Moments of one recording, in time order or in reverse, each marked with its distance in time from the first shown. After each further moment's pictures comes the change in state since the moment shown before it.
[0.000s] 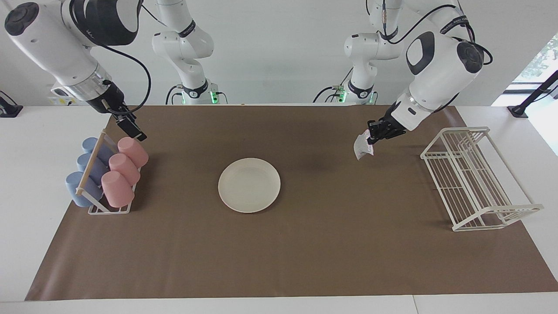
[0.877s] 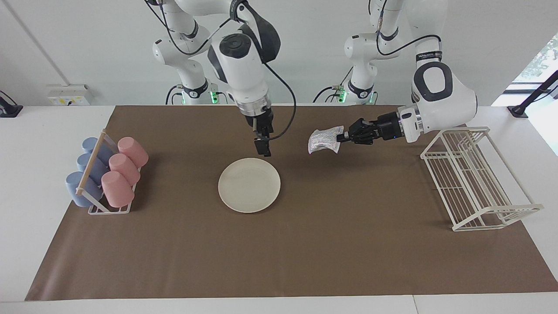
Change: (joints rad) left arm 0.087 0.042 0.022 -0.104 -0.712 0.006 0.330; right arm 0.430 0.139 0.004 0.002 0.021 0.290 1.144
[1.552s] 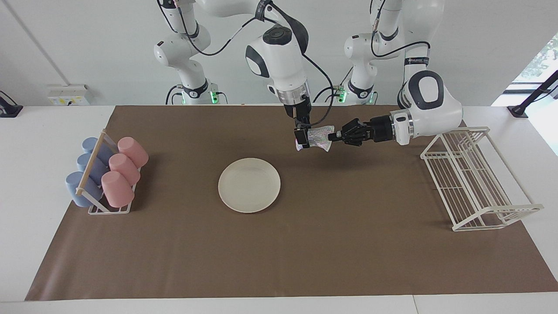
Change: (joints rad) left arm -0.002 0.004 -0.011 -0.153 -0.357 0.000 0.231; right arm 0.340 0.092 0.012 -0.002 0.003 0.282 0.416
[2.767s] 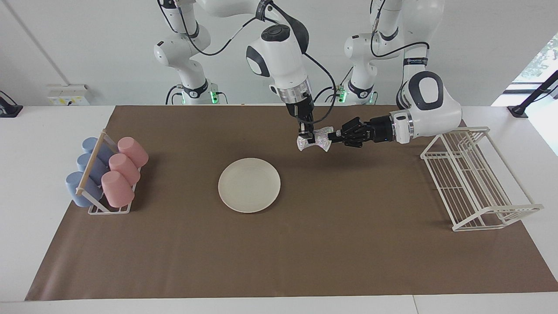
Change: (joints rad) left arm 0.001 0.000 -0.003 -0.012 -0.053 0.001 0.084; right arm 0.021 0.009 0.004 -0.003 0.013 0.120 0.034
